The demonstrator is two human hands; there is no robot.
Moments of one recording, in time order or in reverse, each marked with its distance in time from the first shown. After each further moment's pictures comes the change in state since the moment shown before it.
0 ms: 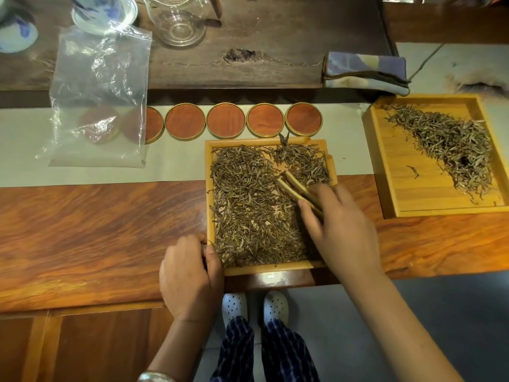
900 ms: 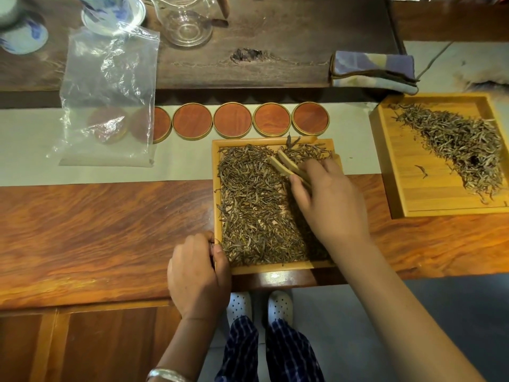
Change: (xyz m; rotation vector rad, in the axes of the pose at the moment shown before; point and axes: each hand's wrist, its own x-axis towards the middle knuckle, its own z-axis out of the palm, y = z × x) left_hand 0.000 -0.003 0.002 0.011 0.034 0.064; right_hand 0.036 -0.021 0.005 -0.009 0.018 -0.006
